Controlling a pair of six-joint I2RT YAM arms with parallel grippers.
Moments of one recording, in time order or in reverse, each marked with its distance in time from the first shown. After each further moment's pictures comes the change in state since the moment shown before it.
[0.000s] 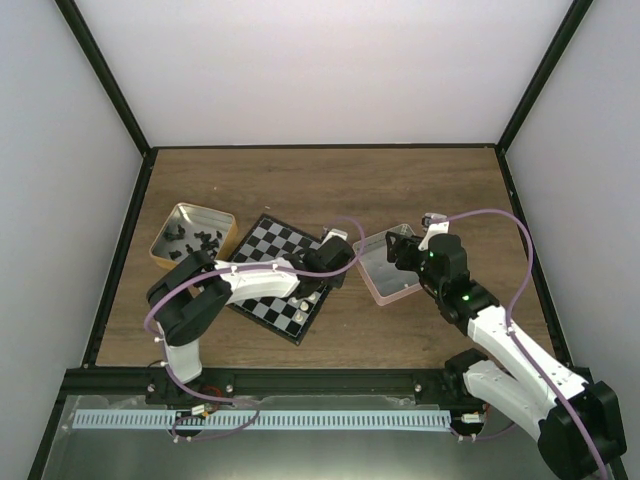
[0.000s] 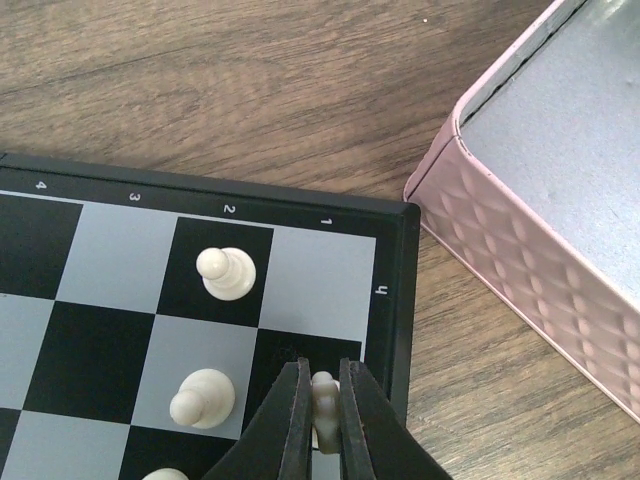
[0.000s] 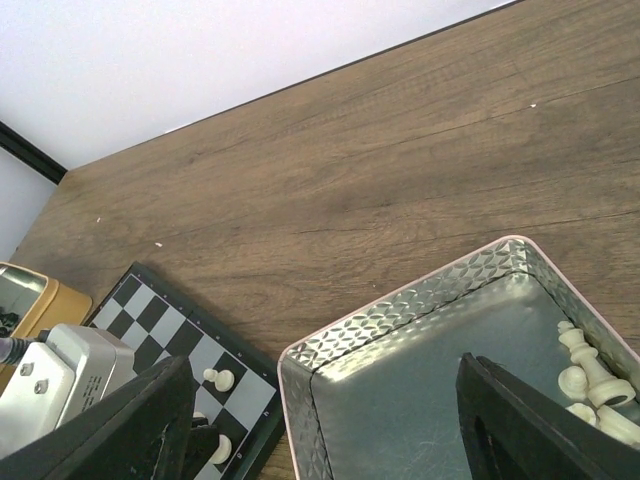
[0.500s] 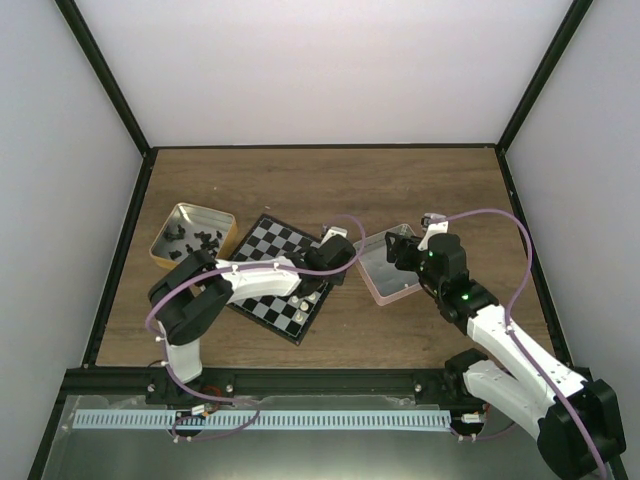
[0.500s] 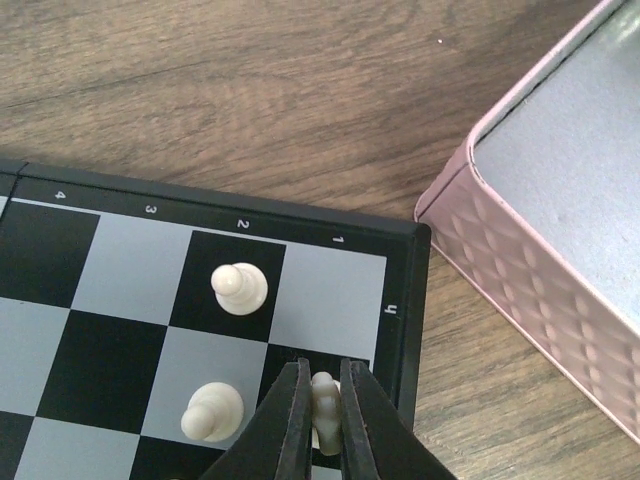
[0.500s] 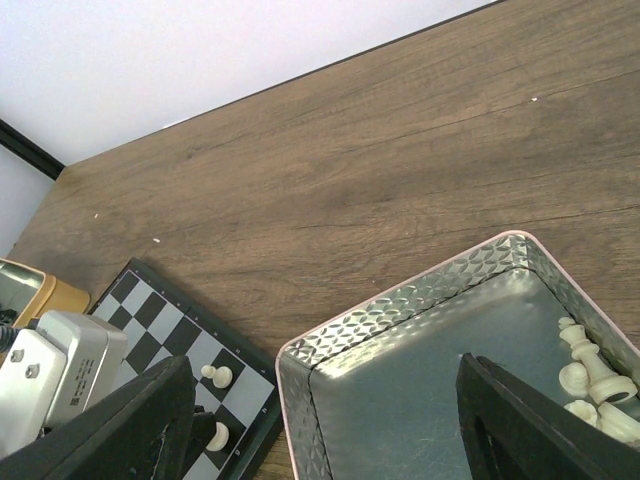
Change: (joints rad) left arm 0.003 0.007 0.014 -0.005 -0.023 -0.014; right arm -0.002 0.010 0.000 0.000 -0.008 0.000
